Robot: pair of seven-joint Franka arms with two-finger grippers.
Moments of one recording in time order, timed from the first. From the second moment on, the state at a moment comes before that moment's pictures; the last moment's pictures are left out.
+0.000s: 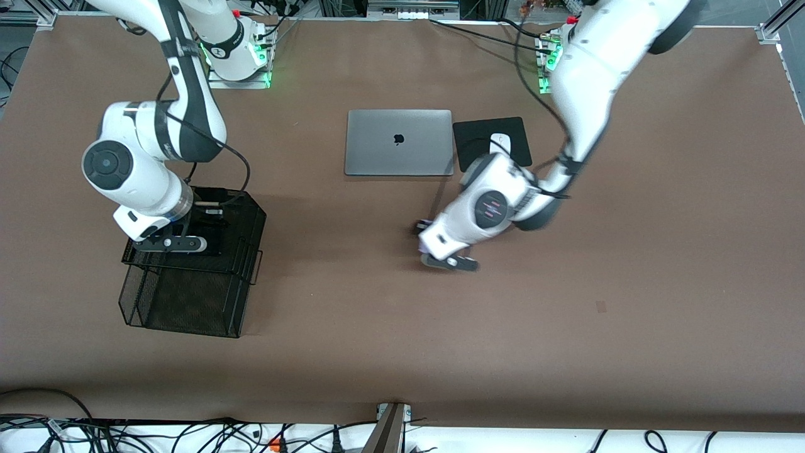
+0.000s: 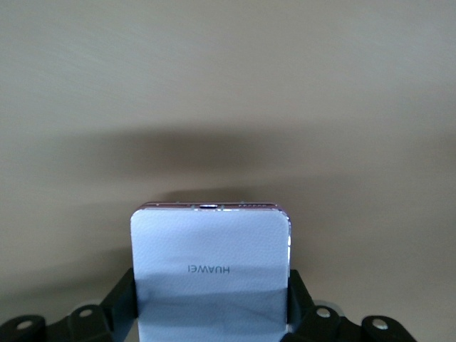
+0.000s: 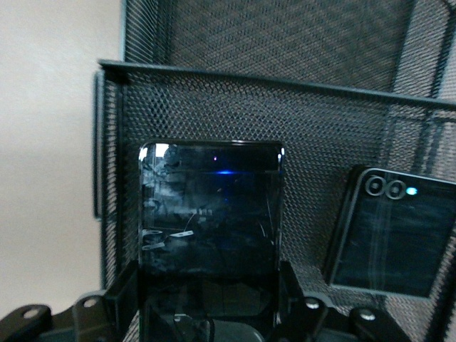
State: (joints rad) left arm -0.34 0.85 -0.37 -1.48 -0.02 2.33 -0.51; right arm 0.70 0.35 -0.57 -1.94 0.14 2.16 0.06
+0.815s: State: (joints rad) left arm -0.22 0.64 -0.33 -1.41 0.09 1.86 -0.52; right arm 0.68 0.36 -0.59 -1.66 0.16 1.85 0.00
